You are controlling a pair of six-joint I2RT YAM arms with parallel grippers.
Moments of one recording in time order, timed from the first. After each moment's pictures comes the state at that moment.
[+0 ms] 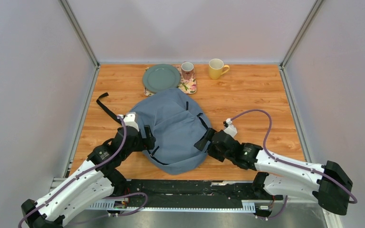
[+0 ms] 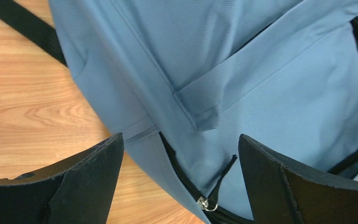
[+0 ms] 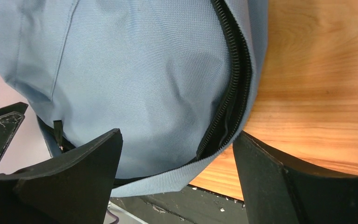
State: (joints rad) left arm -0.71 0.61 0.55 -0.64 -0.34 -0.63; right arm 1.01 1.03 0.54 -0.30 0.26 1.31
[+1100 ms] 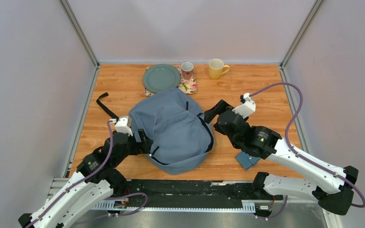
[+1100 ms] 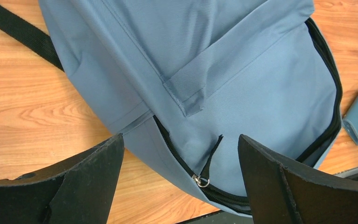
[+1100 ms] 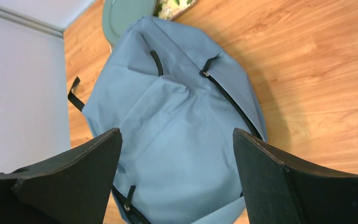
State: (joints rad) left arm -0.71 0.40 0.53 -0.69 -0.28 -0.63; right arm 1.01 1.00 1.04 -0.69 0.69 1.19
